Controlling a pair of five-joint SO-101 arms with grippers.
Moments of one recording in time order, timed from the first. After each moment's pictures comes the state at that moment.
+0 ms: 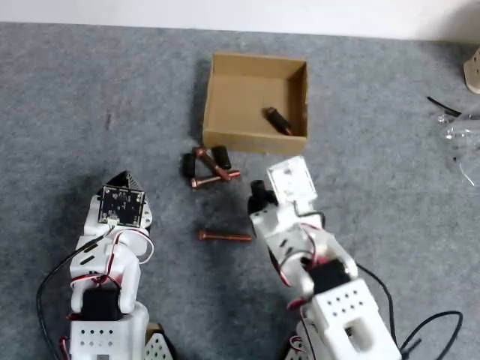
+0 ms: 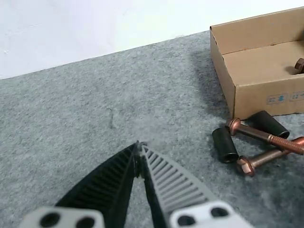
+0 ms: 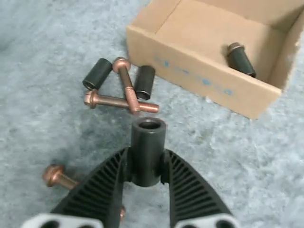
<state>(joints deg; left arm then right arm) -6.7 -103.5 96.0 35.6 -9.3 -26.9 -67.0 78.7 28.8 4.7</state>
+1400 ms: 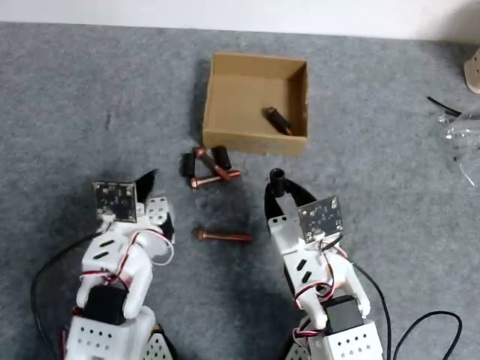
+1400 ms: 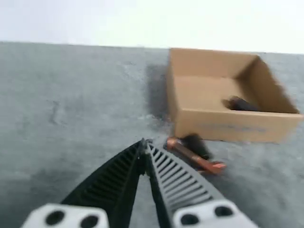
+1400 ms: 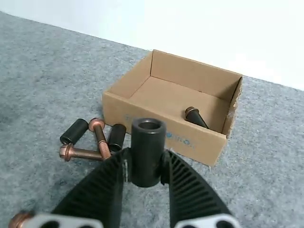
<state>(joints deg) 4.9 -99.4 89.5 36.2 12.4 -21.2 -103.6 96.0 28.5 7.9</state>
